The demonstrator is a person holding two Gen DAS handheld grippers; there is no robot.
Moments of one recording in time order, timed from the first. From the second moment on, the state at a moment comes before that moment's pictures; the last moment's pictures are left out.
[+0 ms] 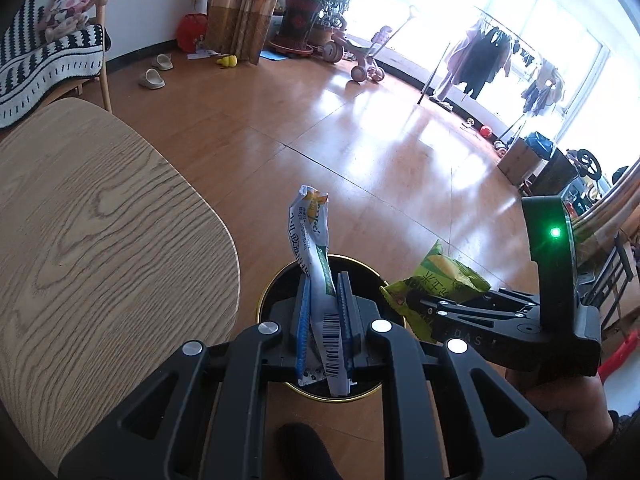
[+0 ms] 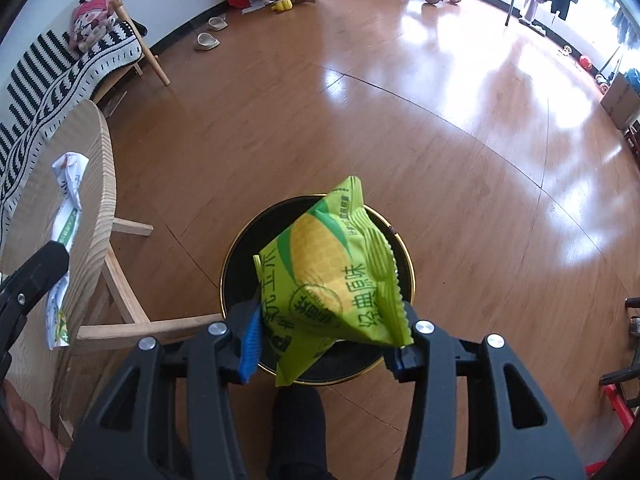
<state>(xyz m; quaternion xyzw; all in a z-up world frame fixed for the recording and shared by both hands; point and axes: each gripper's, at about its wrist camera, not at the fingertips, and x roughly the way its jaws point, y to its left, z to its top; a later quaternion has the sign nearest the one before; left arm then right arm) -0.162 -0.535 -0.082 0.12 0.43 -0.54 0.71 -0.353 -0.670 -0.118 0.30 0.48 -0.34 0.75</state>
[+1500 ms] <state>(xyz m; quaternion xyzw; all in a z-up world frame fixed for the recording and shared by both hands) -0.140 -0.532 -0.085 0.09 0.45 -0.53 0.71 -0.370 -0.674 -0.077 0.32 0.40 -0.38 0.77</state>
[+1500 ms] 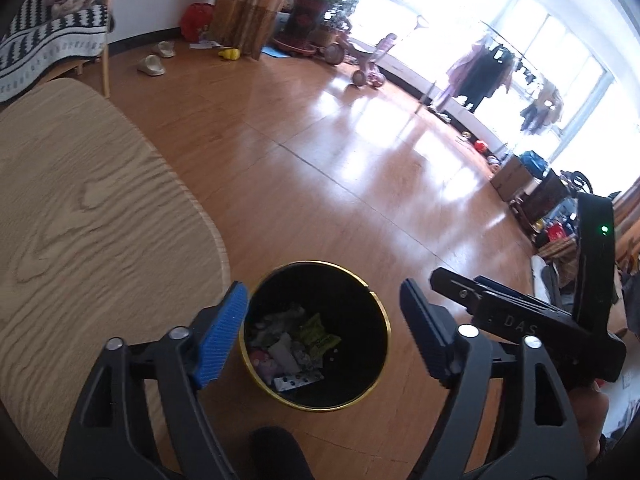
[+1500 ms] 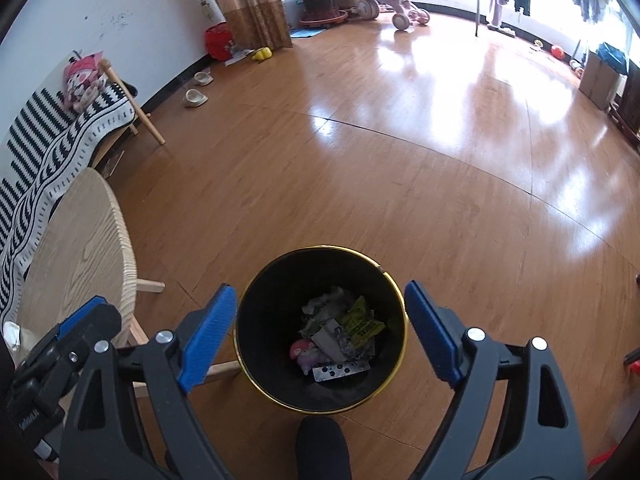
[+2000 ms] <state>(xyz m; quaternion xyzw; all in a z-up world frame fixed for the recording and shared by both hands) -0.011 -0.366 -0.048 0.06 0.46 -0.31 0.83 -0.234 -0.577 -0.035 0.25 0.40 -0.28 0.84</state>
